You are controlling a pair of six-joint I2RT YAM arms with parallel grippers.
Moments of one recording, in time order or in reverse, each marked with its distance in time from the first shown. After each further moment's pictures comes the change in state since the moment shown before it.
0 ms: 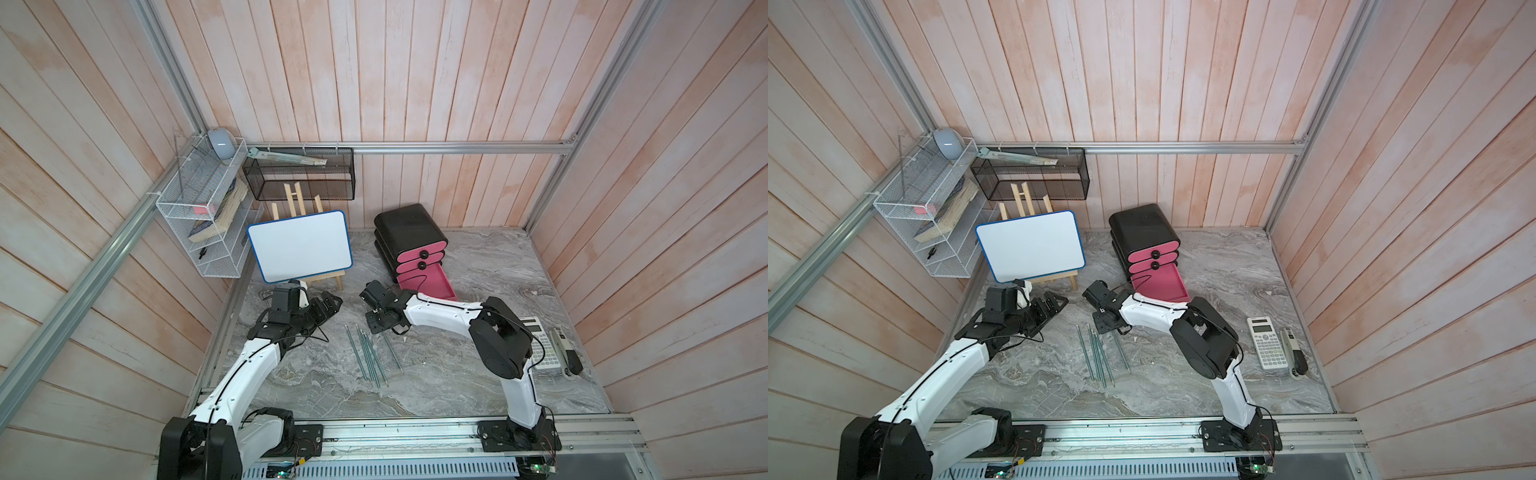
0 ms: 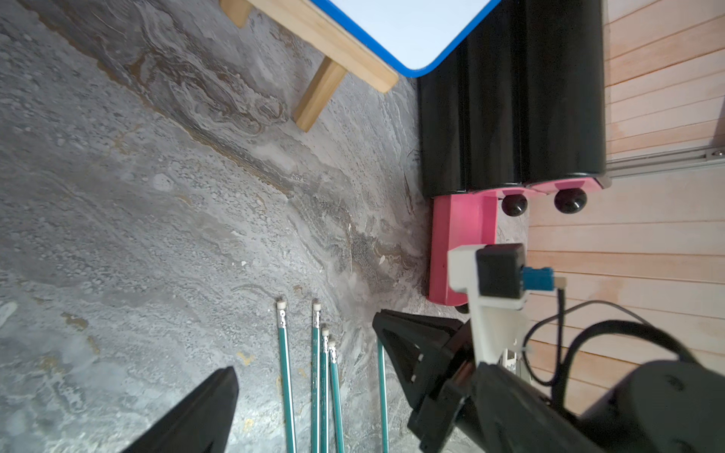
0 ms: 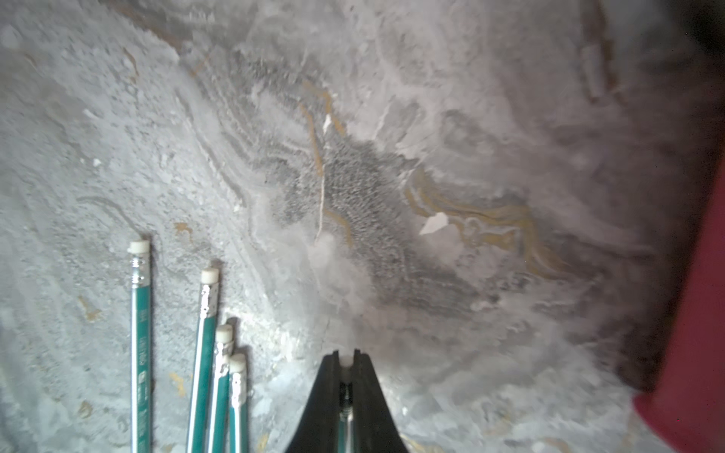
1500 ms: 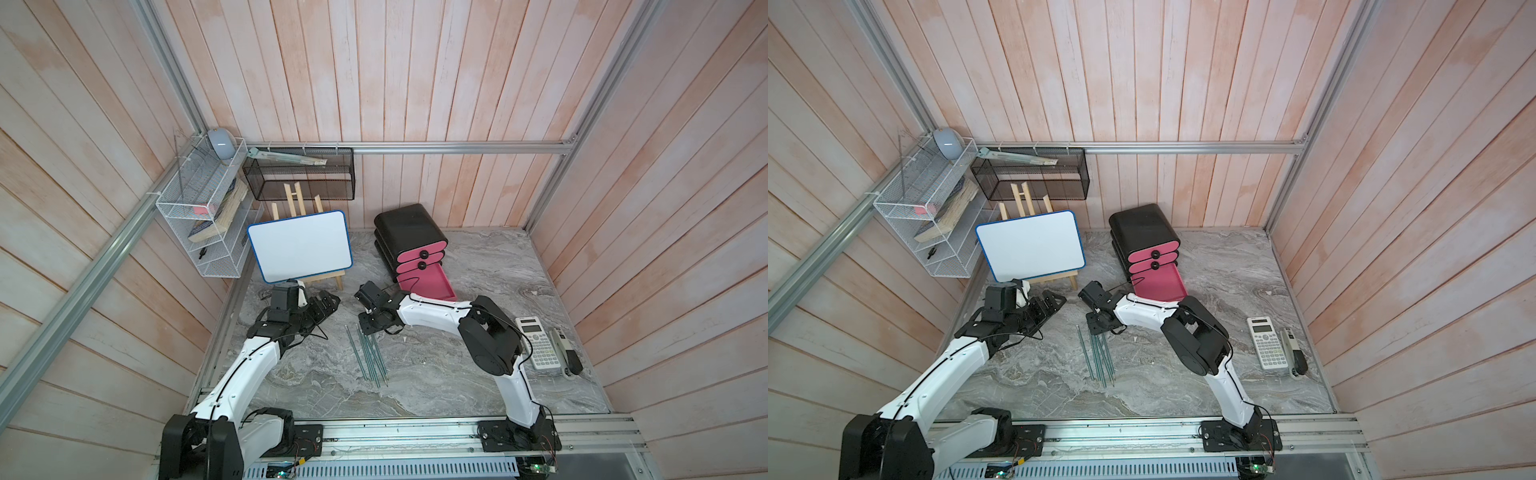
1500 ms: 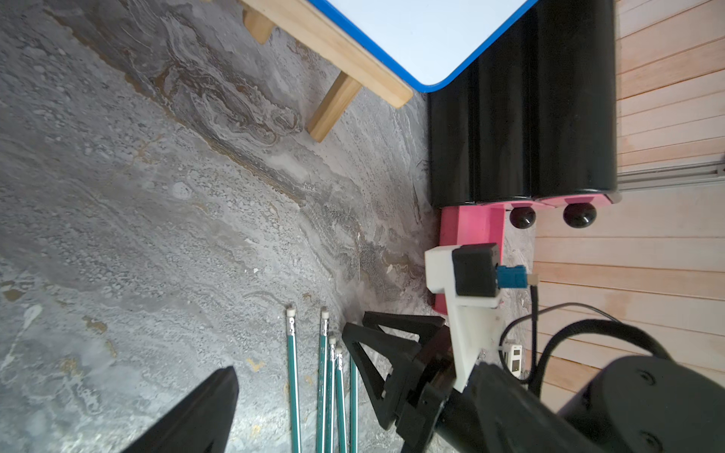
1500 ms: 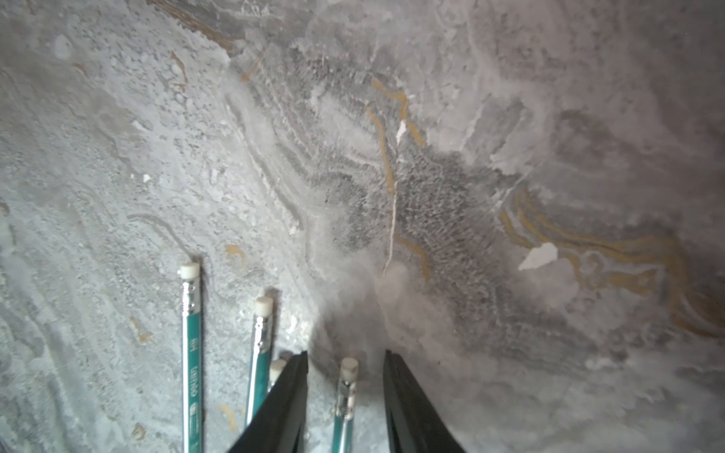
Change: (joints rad) left arm 0.036 0.013 0.004 -0.003 -0.015 -0.004; right arm 0.031 0.122 0.086 0.019 -0.092 0.027
